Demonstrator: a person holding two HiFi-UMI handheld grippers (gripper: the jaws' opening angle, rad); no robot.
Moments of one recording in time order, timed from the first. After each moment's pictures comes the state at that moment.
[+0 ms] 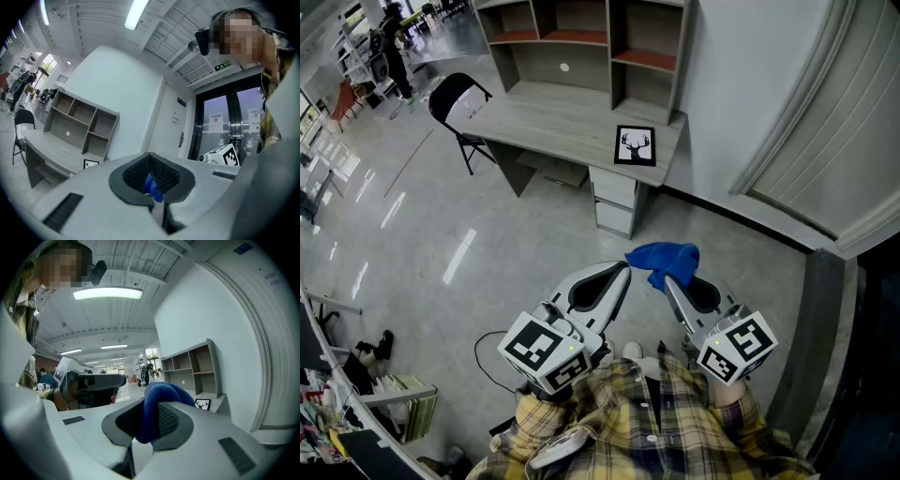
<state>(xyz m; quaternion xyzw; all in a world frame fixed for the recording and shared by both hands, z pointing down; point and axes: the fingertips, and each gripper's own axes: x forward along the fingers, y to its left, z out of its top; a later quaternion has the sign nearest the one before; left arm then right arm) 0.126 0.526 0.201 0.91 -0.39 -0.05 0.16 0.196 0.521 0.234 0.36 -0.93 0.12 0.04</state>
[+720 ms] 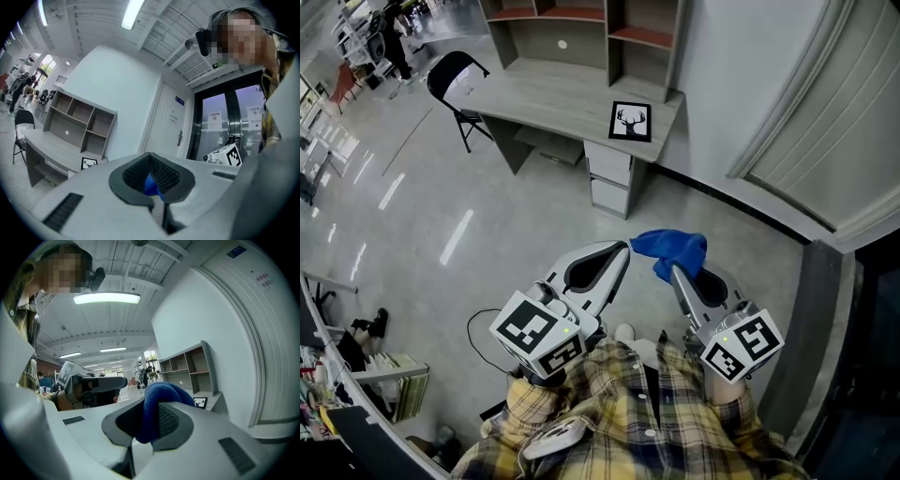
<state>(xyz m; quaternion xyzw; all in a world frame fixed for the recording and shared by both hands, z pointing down) 0.150 0.536 0.211 0.91 -0.39 -0.04 0.14 0.231 0.539 0.240 0.35 -0.93 0.12 0.01</state>
